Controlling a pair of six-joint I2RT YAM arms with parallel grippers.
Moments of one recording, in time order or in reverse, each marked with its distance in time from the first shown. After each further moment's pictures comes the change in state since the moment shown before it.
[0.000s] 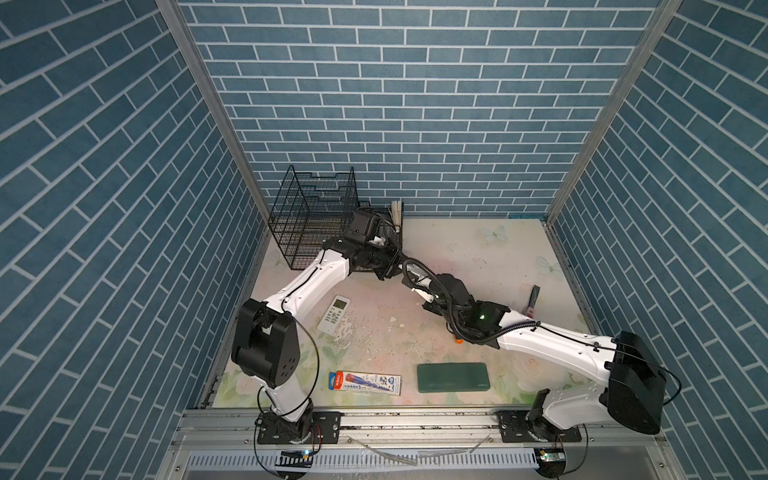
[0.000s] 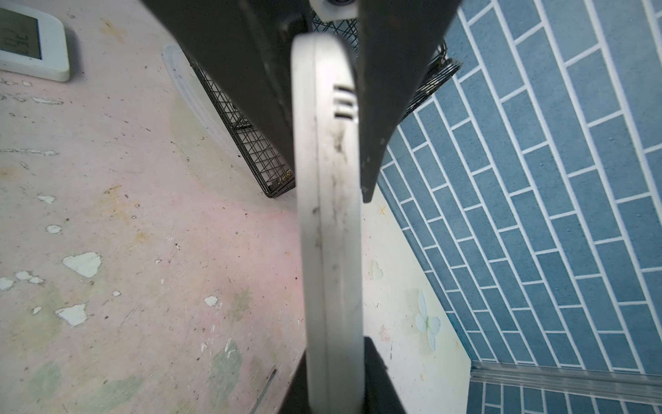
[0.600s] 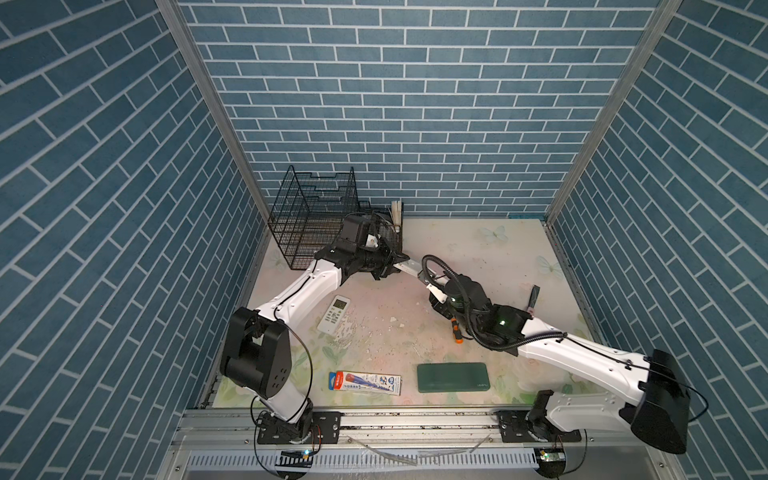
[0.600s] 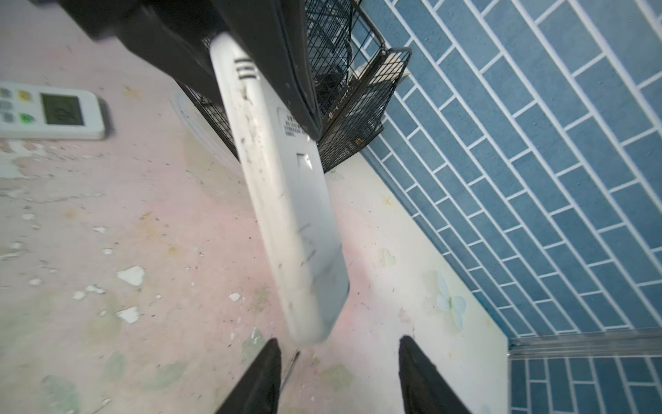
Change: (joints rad) left arm 0.031 -0.090 -0.195 0.297 -0.031 -0.021; right arm -0.007 -0.200 -0.035 -0.145 -0.062 0.220
